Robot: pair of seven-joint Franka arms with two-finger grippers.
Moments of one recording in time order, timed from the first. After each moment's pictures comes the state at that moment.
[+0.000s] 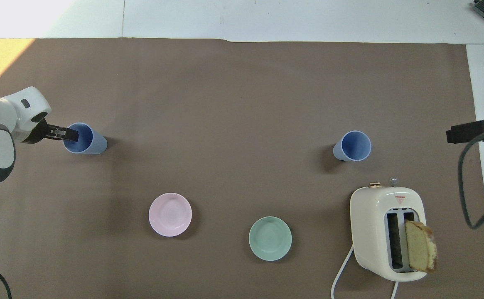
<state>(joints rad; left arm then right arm) 0.00 0.21 0.06 -1.97 -0.08 2.22 0.29 0.10 -0.05 -0.08 -1.49 -0.03 1.53 -0.05</state>
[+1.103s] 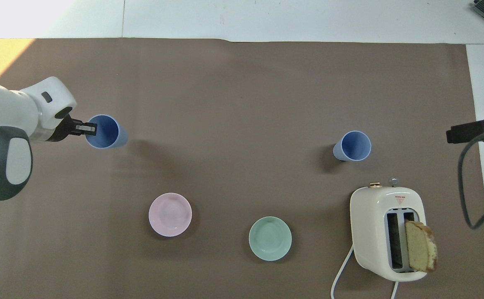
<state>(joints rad) -0.19 0.06 0.05 -1.95 -0.09 2.14 0.09 0.10 -0.05 -0.08 -1.49 -0.03 1.53 -0.05</state>
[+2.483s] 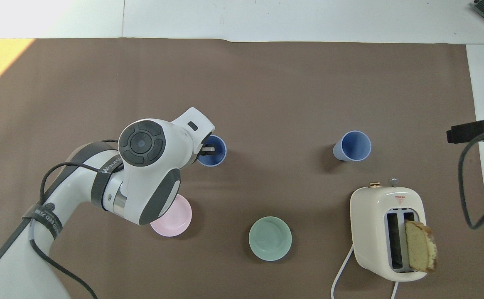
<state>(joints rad) -0.58 0.19 0.04 -1.96 -0.06 2.31 -0.46 0.10 -0.05 -0.08 -1.49 -0.03 1.53 -0.05</state>
